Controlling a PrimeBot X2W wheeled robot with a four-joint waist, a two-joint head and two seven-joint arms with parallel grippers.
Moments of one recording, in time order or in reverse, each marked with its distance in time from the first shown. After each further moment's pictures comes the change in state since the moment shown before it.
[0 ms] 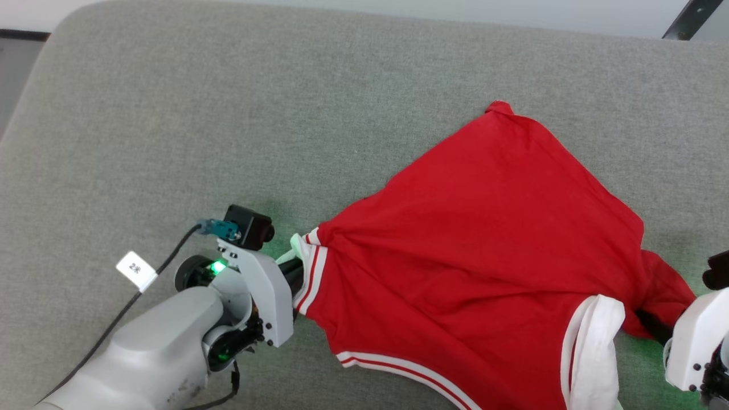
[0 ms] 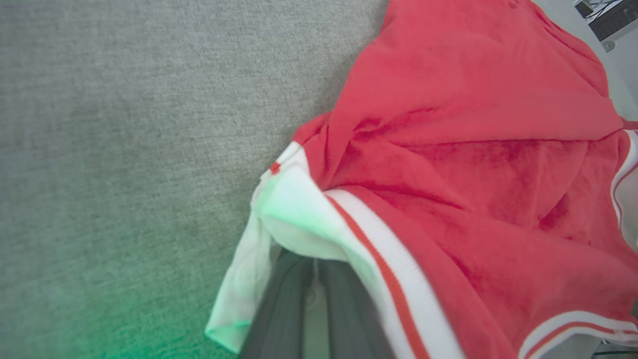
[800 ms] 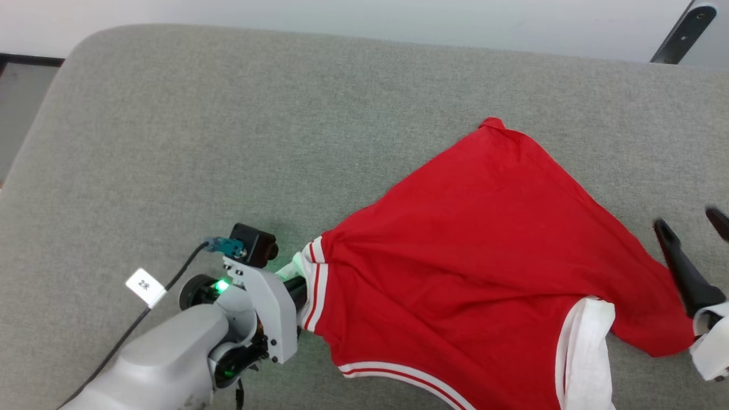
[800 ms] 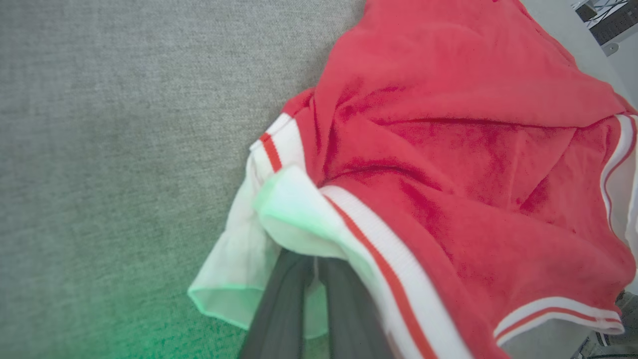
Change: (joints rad) left arm 0.048 -0.009 -0.001 0.005 -0.002 0.005 0.000; right arm 0.087 -0.017 -0.057 -0.471 -0.158 -0.001 -0.328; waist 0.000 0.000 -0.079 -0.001
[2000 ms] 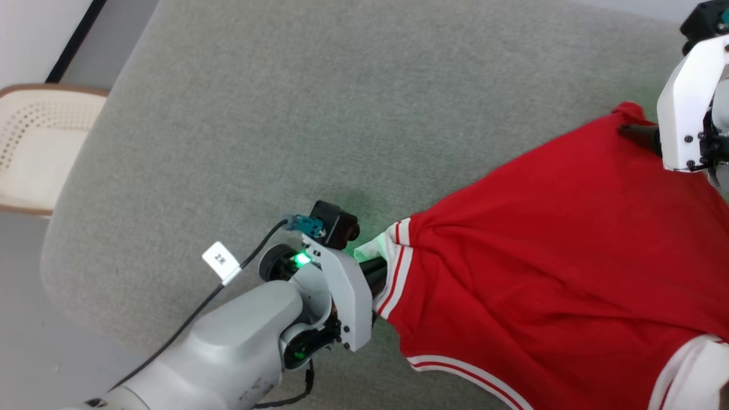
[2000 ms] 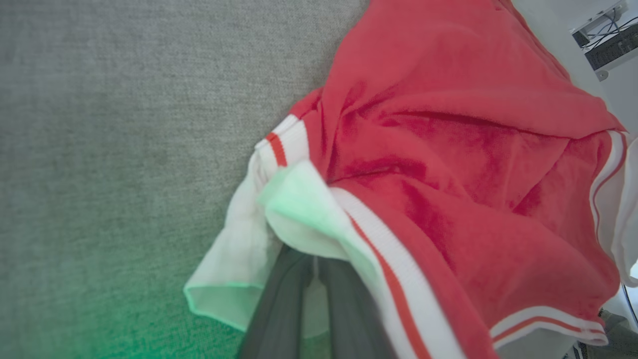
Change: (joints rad) left arm -0.078 -0.163 -0.003 -0.020 0.046 -0.001 0.008; right arm -0.996 -0.114 0.584 0.998 0.271 0.001 0.449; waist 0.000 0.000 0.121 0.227
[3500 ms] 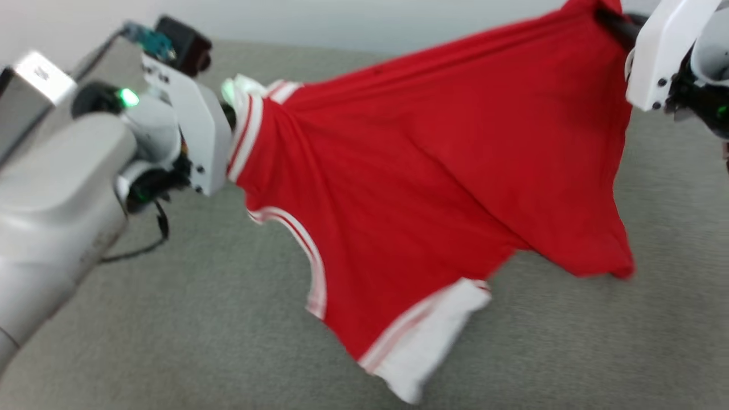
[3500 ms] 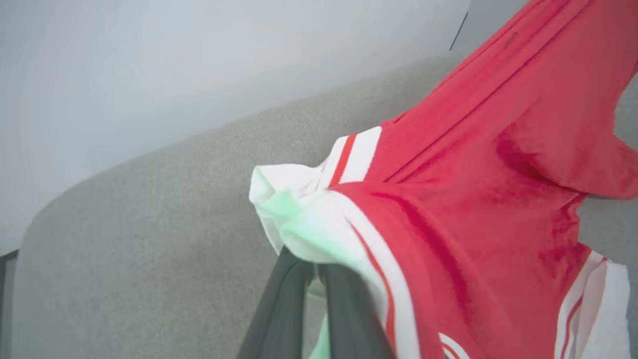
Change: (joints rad) left arm -0.403 0.297 -0.004 0.035 -0.002 0.000 0.273; right arm -0.144 0.059 0.121 0.062 0.086 0.001 -0.463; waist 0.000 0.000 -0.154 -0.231
